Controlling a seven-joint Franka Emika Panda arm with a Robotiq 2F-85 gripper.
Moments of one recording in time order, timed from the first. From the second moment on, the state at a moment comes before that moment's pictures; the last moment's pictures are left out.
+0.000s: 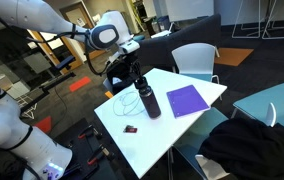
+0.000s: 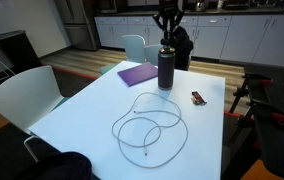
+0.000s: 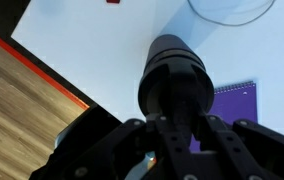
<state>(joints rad) 0.01 0.19 -0.13 -2.11 -0.09 2.31 0.81</state>
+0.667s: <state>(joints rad) 0.01 0.21 -0.13 -2.12 -0.10 2.33 0.82</state>
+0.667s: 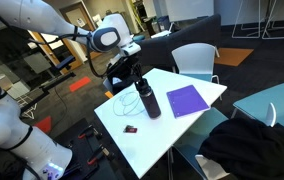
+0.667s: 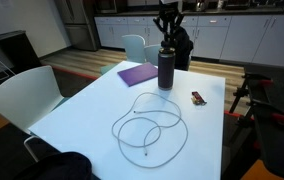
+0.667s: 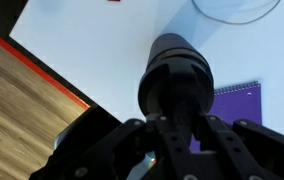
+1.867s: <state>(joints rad) 0.01 0.22 -0.12 -2.13 -0.10 2.38 0.81</state>
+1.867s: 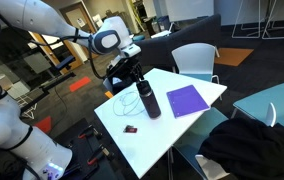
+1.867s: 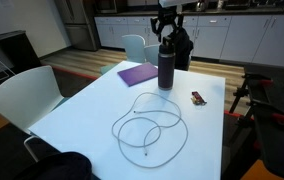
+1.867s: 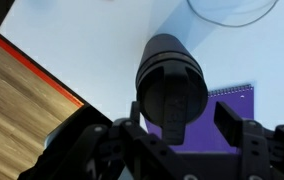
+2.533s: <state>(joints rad) 0.01 0.07 -0.10 -2.13 -0.10 2.23 0.70</state>
